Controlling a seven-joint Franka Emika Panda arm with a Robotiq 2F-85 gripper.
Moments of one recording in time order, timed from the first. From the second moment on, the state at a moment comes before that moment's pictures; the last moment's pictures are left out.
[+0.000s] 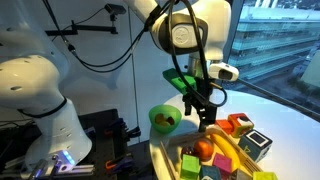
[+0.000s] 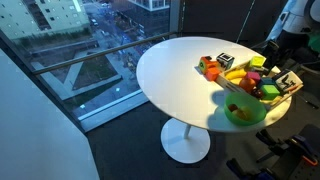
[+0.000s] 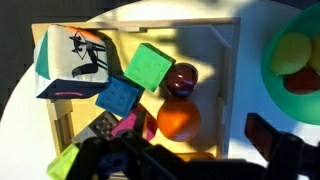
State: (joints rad) arm -0.16 -0.09 -0.21 -2.45 -0.18 2.31 -0.14
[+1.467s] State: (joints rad) arm -0.20 0.10 -0.22 -2.46 -0.03 2.59 -0.21
